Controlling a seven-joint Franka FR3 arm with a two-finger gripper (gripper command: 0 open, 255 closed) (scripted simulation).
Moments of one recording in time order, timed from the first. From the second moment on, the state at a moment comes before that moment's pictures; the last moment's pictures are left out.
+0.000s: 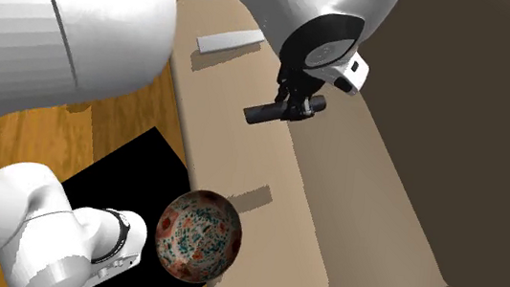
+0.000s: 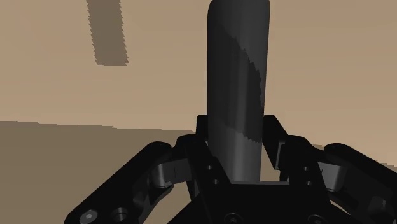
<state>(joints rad) -0.07 0.06 -0.07 -1.91 0.08 1.76 0.24</state>
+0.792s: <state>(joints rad) -0.14 -0.35 -0.13 -2.38 0.00 1.80 0.14</state>
